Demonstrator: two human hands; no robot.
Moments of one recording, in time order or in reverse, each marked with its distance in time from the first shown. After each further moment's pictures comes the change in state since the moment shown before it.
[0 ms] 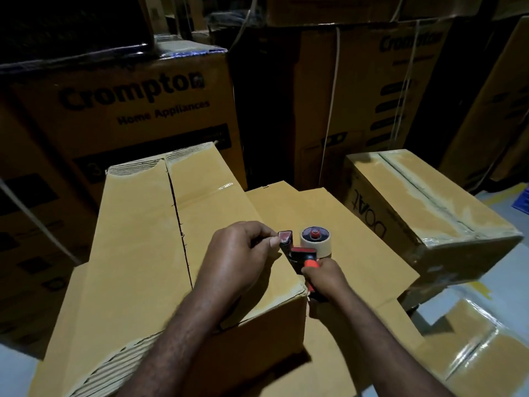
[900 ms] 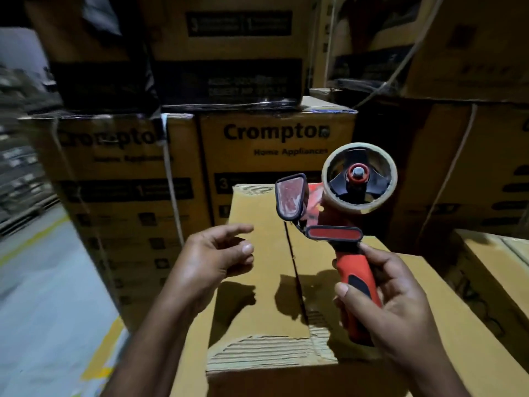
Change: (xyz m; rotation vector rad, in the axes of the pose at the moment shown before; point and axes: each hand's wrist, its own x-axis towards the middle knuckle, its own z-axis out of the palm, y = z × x) left_hand -0.067 -0.081 -0.168 -0.765 0.340 -0.290; right_hand -0.197 -0.137 0.012 0.397 -0.278 -0.825
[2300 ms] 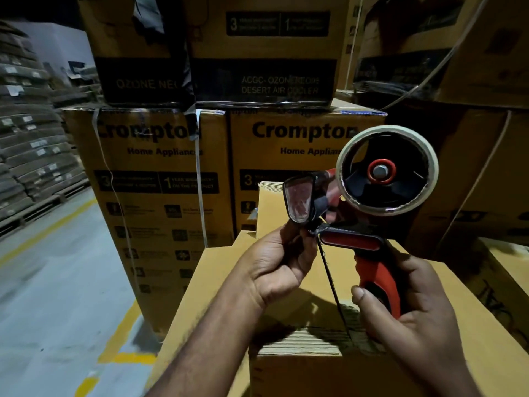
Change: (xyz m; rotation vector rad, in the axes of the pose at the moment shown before) left_hand -0.002 0.013 0.028 -1.034 -0.305 -0.494; right_hand -0.020 -0.008 0.037 -0.226 -0.009 -0.363
